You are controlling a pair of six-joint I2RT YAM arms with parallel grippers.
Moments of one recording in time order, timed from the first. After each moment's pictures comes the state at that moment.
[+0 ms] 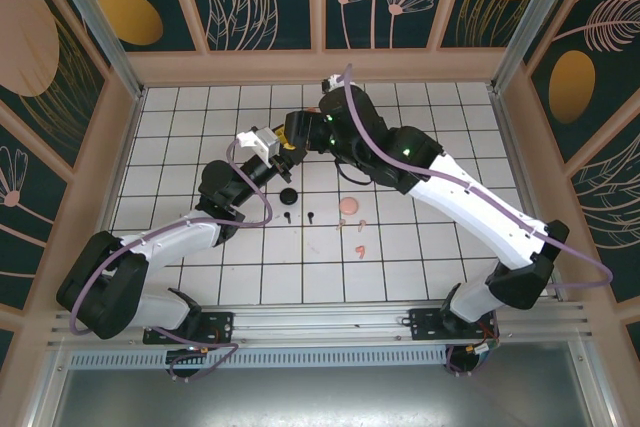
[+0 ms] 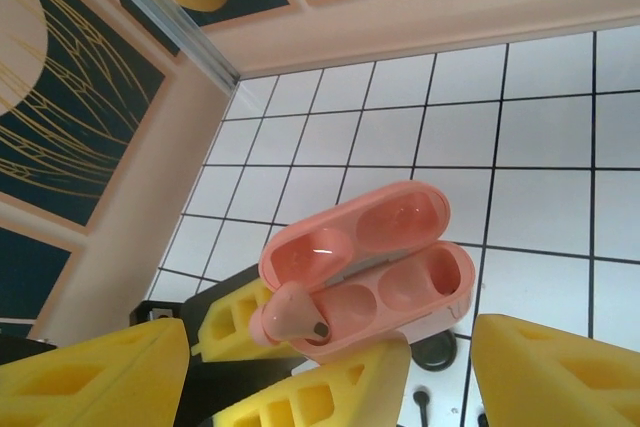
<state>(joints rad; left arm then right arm) -0.60 1.36 0.63 1.06 0.31 -0.08 0.98 1.51 1.75 -0.75 0.29 0.69</state>
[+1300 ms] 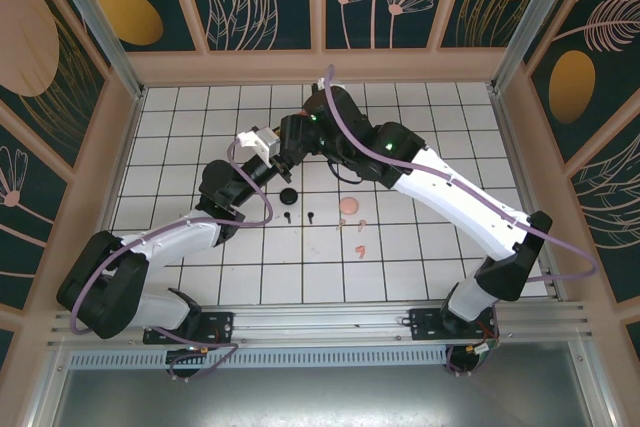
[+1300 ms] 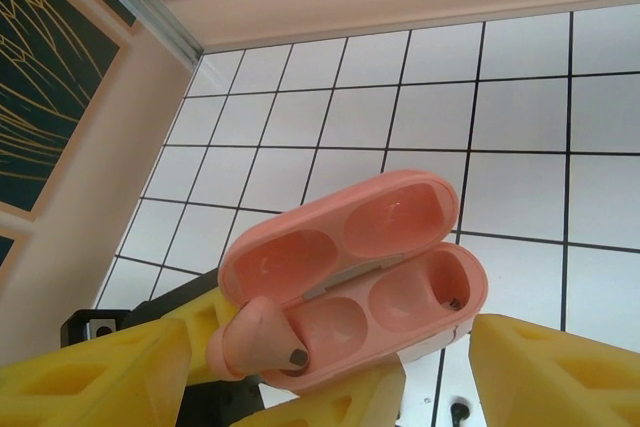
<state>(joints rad) -0.60 1.36 0.63 1.06 0.31 -0.08 0.98 1.58 1.79 -0.80 0.32 0.68</state>
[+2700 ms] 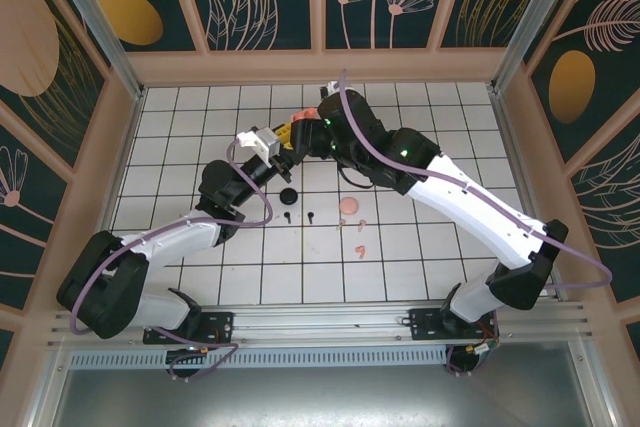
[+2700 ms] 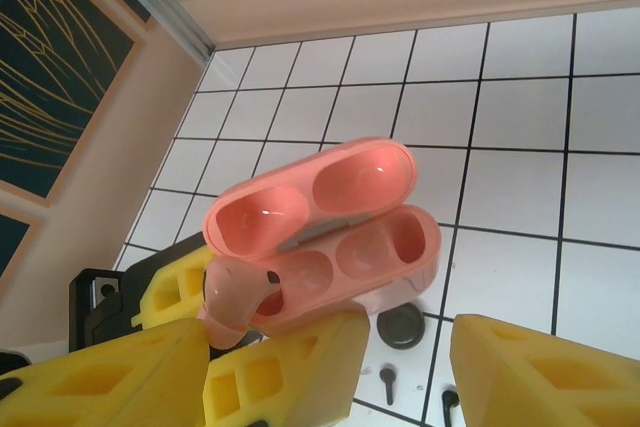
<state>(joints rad) -0.60 1.36 0.63 1.06 0.31 -0.08 0.96 1.51 1.72 -0.78 0.28 0.65</state>
